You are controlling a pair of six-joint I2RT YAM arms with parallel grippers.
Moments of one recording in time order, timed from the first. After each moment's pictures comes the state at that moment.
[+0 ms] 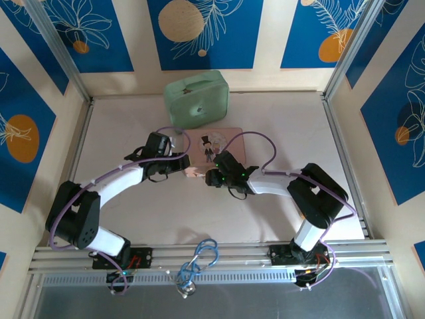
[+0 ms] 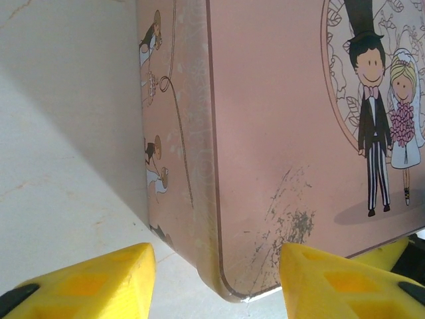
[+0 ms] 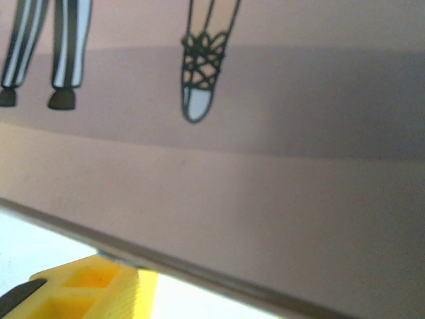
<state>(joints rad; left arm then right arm) -0.44 1.47 0.86 -0.26 0.24 -0.63 0.79 1.68 0.83 -0.05 0.03 0.71</state>
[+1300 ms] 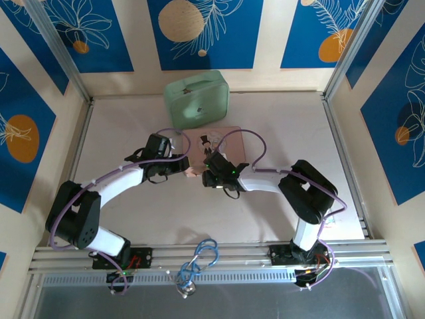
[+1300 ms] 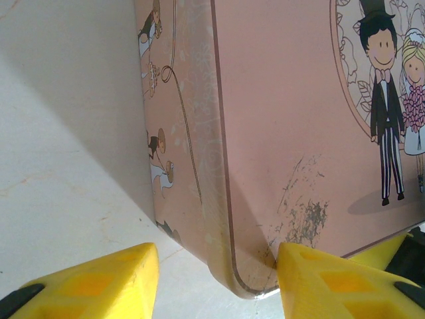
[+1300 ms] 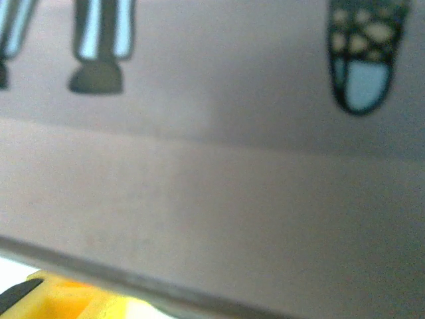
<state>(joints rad) -0.44 1.47 0.84 -0.26 0.24 -0.62 0.84 1.77 0.96 -0.19 0.14 0.67</state>
